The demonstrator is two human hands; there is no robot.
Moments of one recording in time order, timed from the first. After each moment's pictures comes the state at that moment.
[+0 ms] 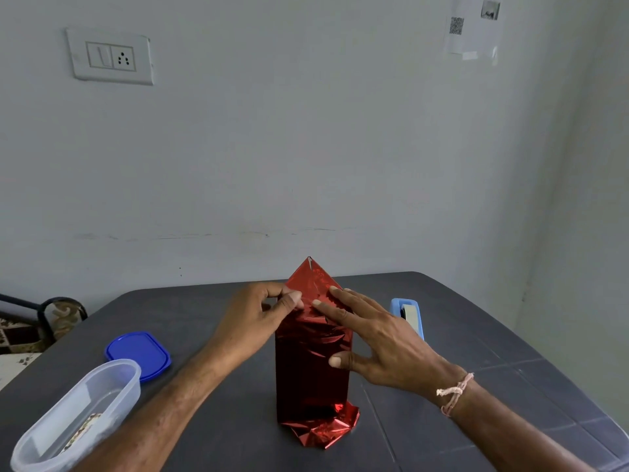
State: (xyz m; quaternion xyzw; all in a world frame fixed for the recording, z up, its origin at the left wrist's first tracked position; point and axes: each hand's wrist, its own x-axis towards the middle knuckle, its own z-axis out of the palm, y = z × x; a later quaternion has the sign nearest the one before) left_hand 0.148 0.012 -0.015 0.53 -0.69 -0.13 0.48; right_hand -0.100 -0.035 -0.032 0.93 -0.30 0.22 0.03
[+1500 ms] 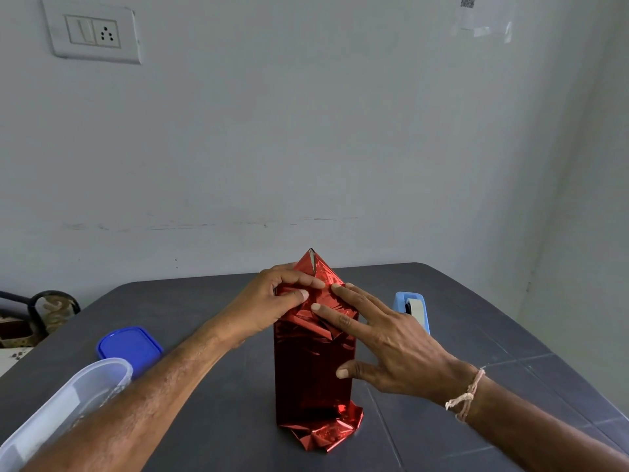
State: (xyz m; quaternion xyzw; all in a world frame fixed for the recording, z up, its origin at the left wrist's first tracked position) left_hand 0.148 -0.026 -0.005 0.49 -0.70 -0.30 0.43; right_hand -0.101 -0.047 -0.040 0.94 -0.26 0.19 0.12
